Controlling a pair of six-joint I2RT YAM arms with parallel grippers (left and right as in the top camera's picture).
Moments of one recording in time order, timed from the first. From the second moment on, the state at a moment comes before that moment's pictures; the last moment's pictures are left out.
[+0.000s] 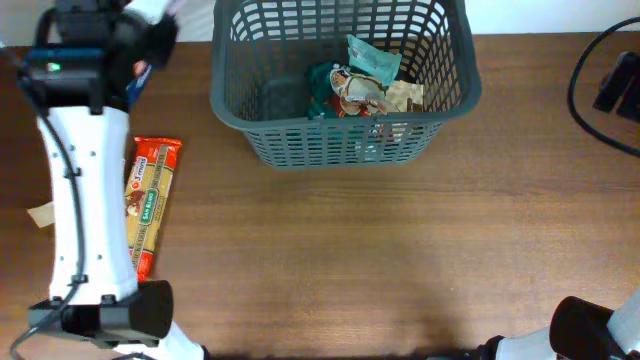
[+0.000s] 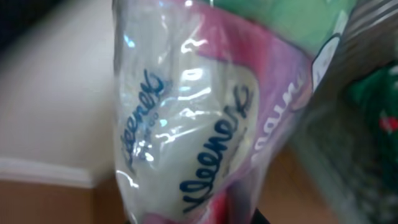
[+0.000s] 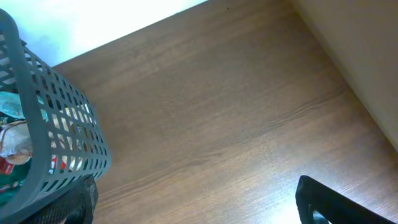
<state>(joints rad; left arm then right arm) -0.01 1.82 2.24 -0.98 -0.01 0.57 -0.37 1.67 2.37 -1.57 0.00 0.08</state>
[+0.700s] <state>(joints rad) -0.42 2.25 2.25 -0.90 0.14 1.11 -0.37 1.67 2.37 -1.57 0.00 0.08</state>
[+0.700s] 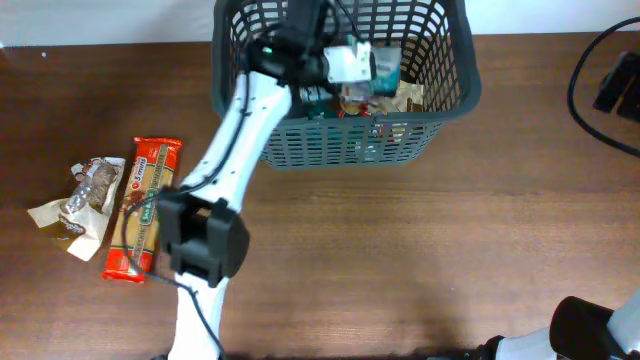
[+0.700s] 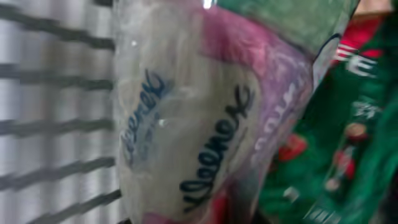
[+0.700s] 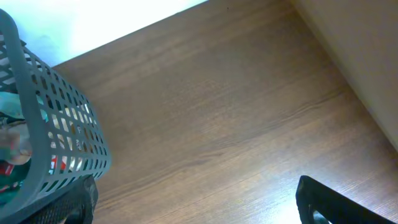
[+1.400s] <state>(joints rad) -0.34 2.09 2.46 -1.16 -0.16 0.66 -0.37 1.67 2.37 -1.57 0.00 0.08</state>
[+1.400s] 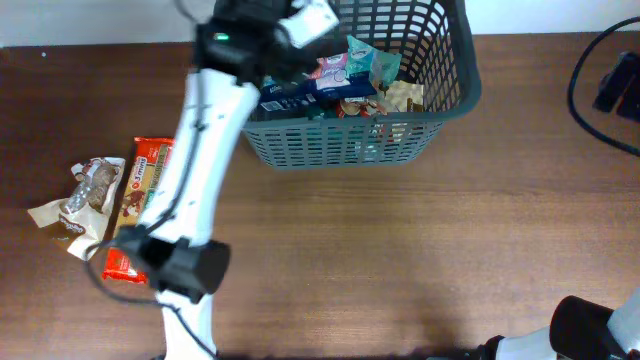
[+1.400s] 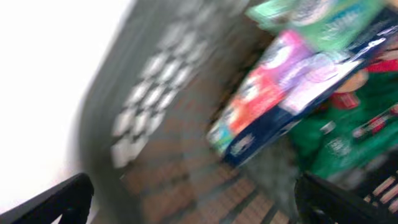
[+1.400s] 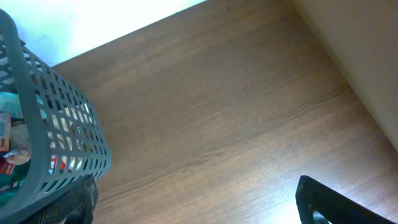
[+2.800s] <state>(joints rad) 0.32 2.06 1.47 -1.02 -0.09 0.35 -0.37 1.67 2.37 -1.57 0.00 0.08</state>
